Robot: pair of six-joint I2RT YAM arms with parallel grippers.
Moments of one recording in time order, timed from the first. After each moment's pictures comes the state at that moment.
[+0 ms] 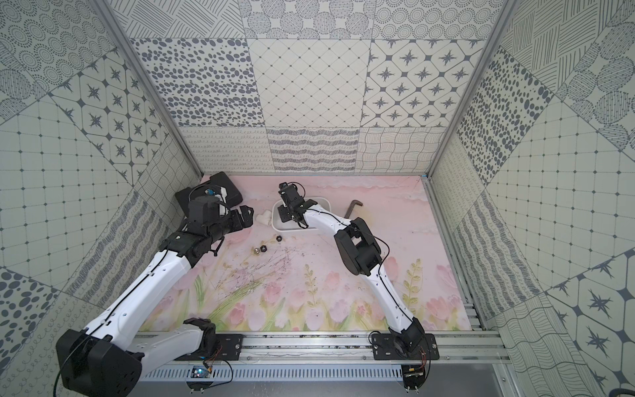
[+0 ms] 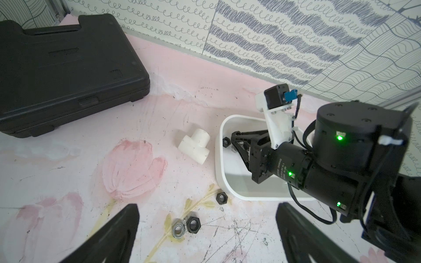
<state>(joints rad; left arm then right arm) -0.20 1.13 0.98 -0.43 -0.07 -0.40 0.72 2.47 2.08 -0.38 0.09 0.21</state>
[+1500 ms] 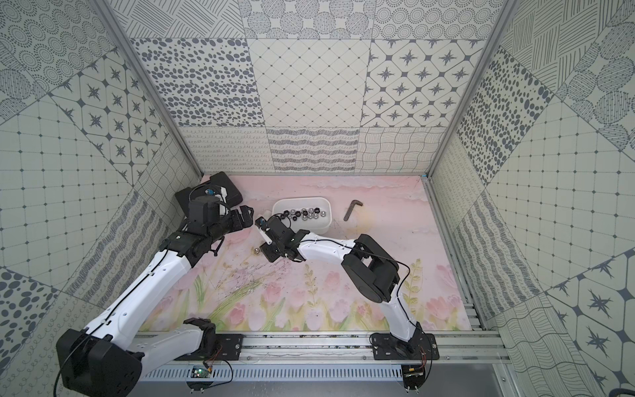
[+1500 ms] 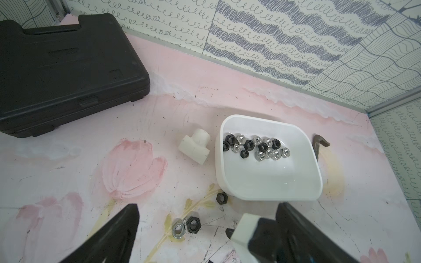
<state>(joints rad) -0.20 1.13 0.98 -0.43 -0.07 -0.40 0.99 2.12 1.52 -0.24 0.00 0.16</state>
